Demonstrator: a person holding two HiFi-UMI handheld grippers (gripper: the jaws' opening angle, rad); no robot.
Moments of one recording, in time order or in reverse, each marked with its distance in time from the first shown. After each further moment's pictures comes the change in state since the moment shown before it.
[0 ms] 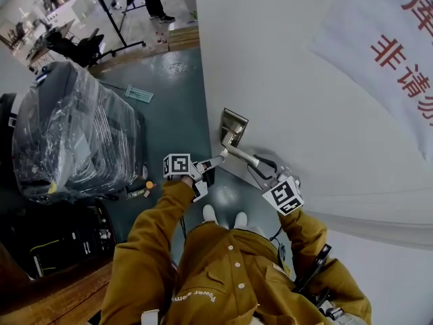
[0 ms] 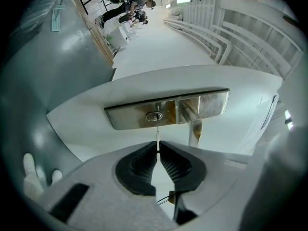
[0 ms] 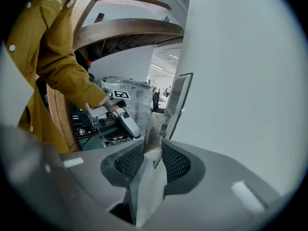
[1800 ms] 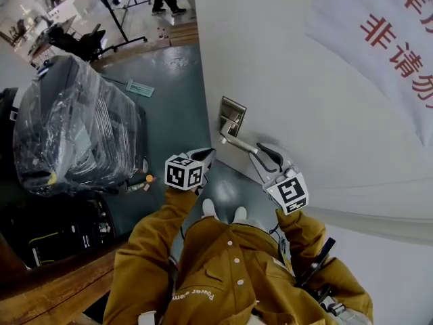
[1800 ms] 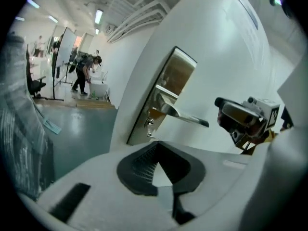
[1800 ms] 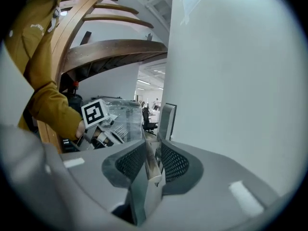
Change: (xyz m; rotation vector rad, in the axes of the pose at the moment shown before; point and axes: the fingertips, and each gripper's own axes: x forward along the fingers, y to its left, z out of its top) left arm -0.031 -0.021 -0.006 0.780 0.026 0.506; right arm -0.039 -0.009 0.053 0.187 -0.177 -0.105
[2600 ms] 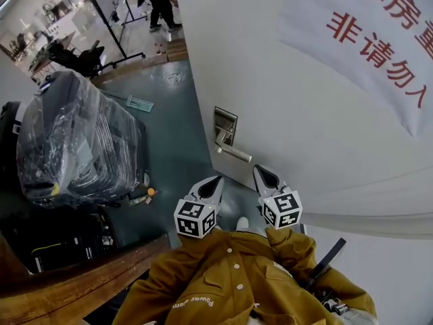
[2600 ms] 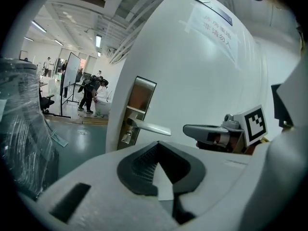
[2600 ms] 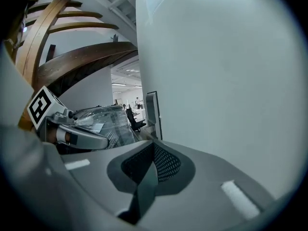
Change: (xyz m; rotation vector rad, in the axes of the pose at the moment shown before) left arm -0.053 -0.098 0.001 0.076 -0.198 0.094; right arm -0.030 0.003 -0.042 0.317 0.041 -0.172
